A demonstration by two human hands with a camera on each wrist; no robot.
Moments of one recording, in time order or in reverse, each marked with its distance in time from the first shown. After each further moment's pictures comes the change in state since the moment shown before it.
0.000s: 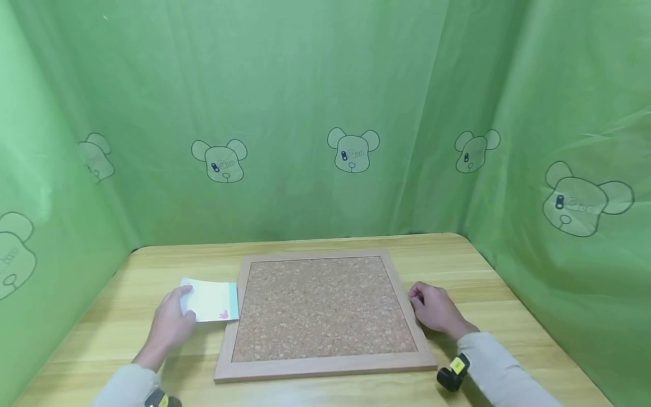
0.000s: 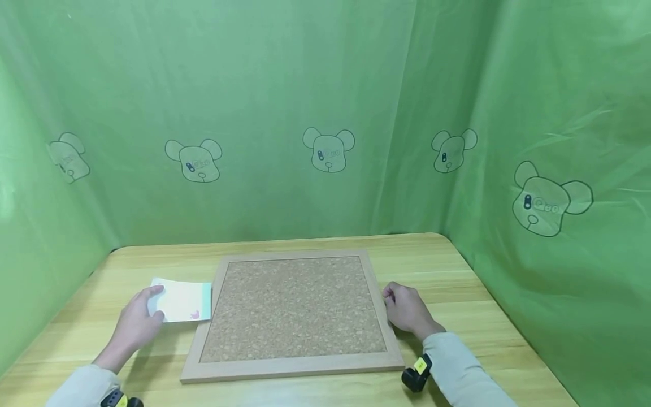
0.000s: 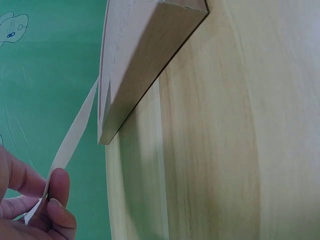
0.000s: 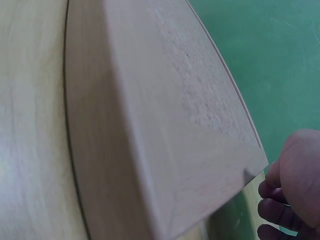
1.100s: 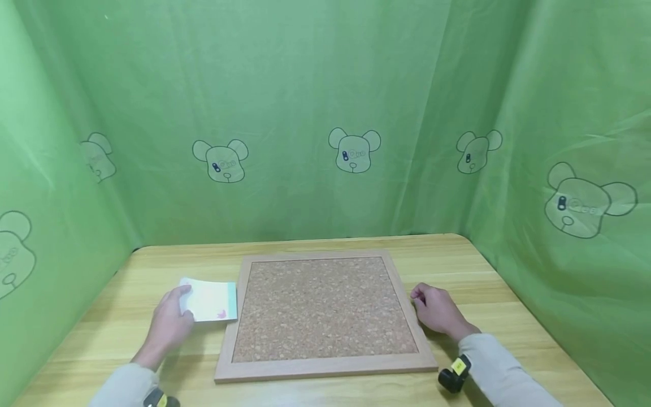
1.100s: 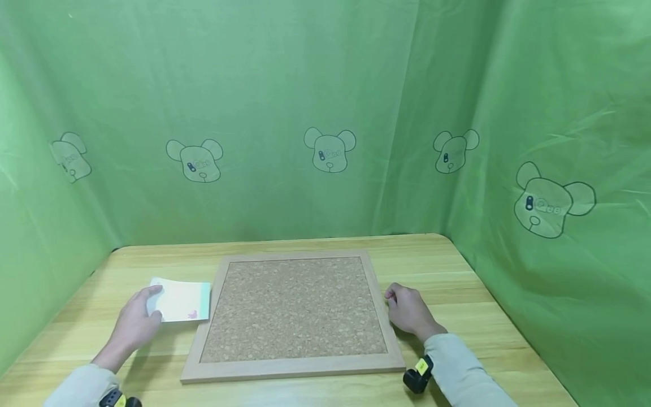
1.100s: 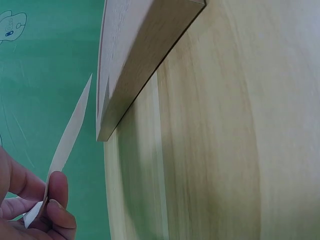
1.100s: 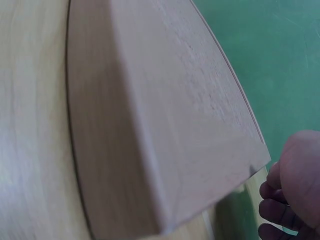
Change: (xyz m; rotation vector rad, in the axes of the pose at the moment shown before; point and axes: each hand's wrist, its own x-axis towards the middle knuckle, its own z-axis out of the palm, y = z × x) left_hand 0.001 -0.001 -0.002 -0.005 0.005 -0.001; right_hand 0.000 0.003 0.001 -0.021 -0.015 0.015
